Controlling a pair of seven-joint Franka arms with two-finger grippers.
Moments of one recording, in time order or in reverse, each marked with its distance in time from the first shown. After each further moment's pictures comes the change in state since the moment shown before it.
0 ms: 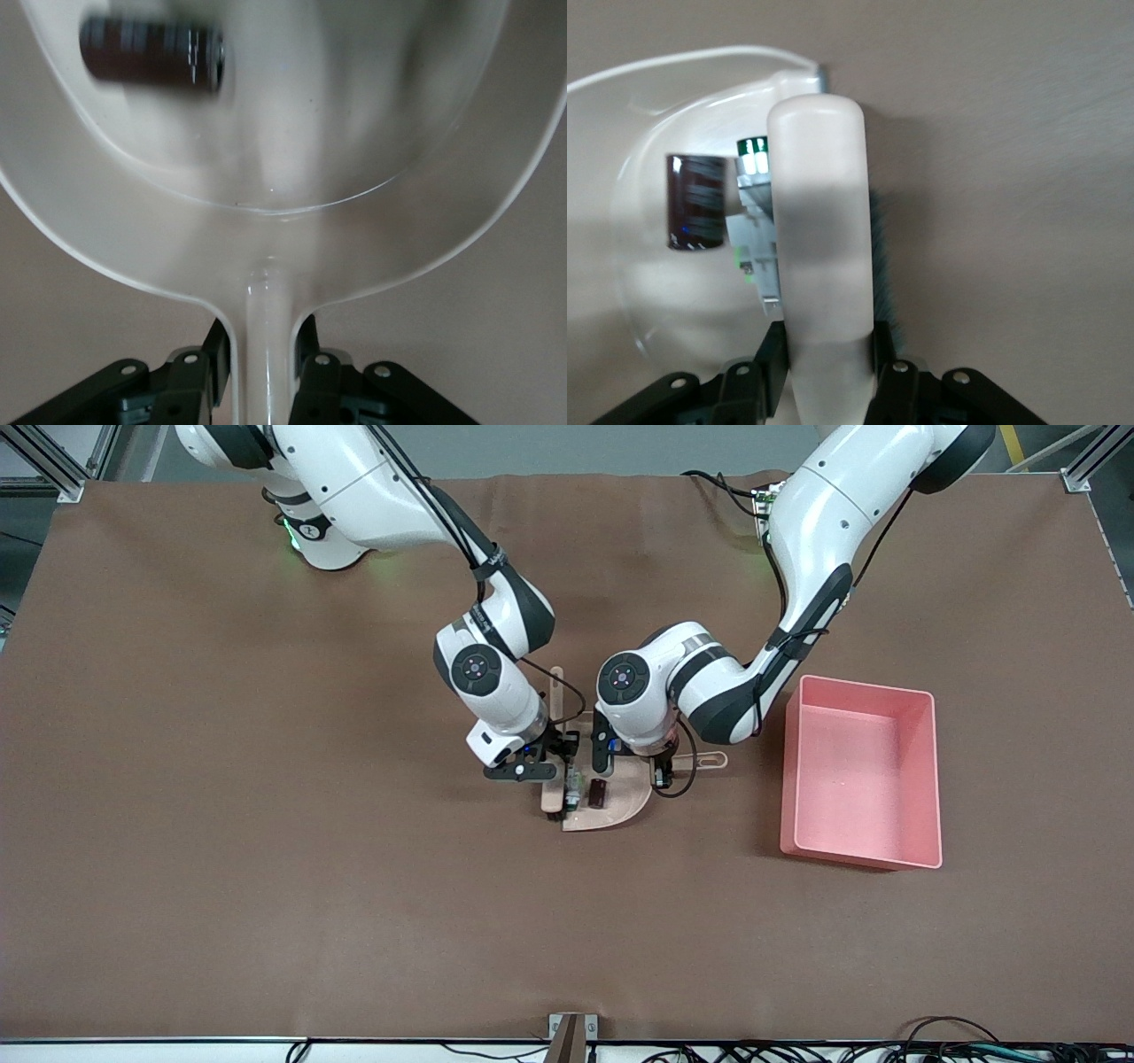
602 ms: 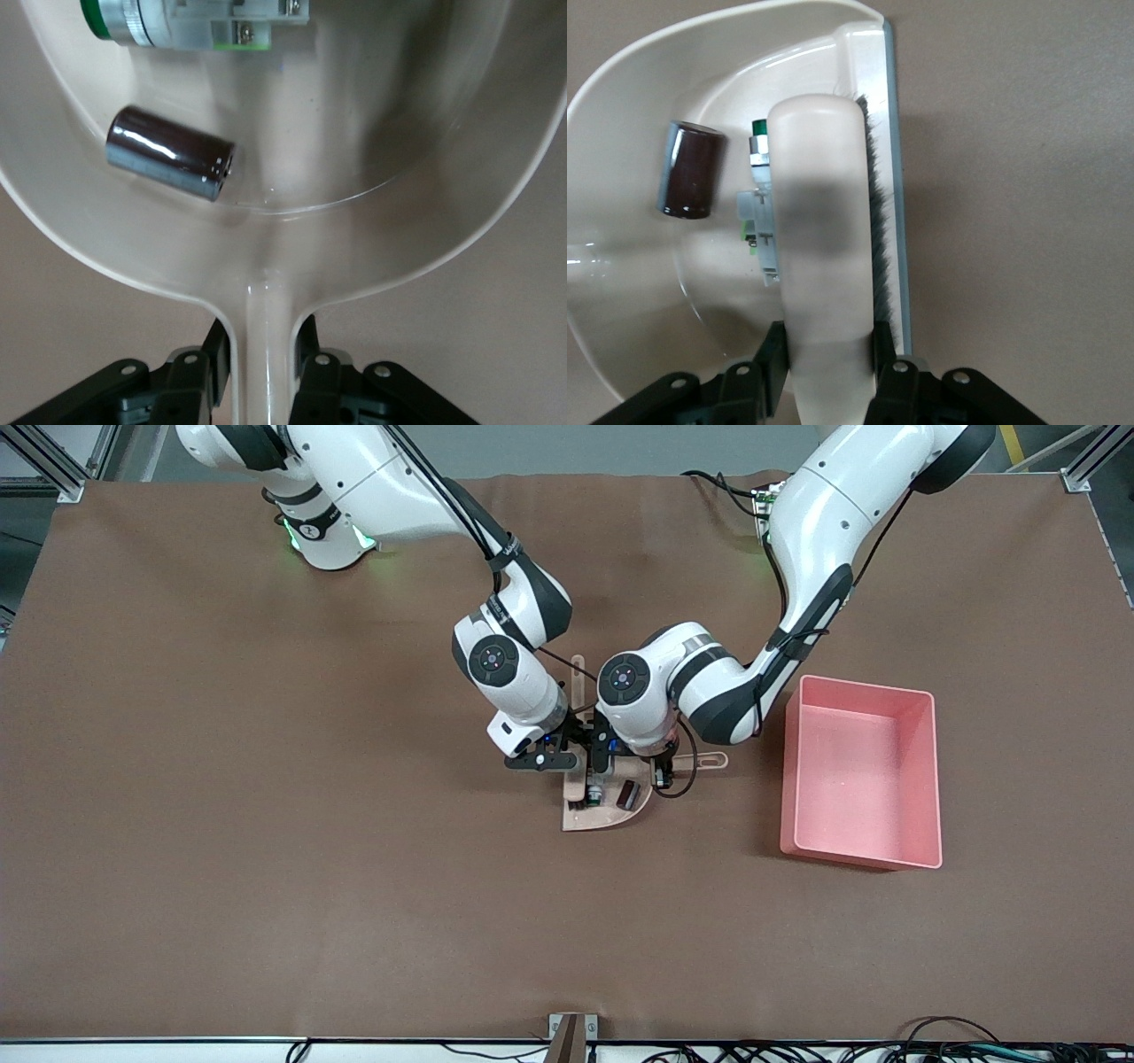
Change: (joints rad) left arm 0.001 0.001 0.000 0.000 0.000 0.000 0.000; right arm 0.017 0.009 0.018 0.026 0.058 0.000 0.007
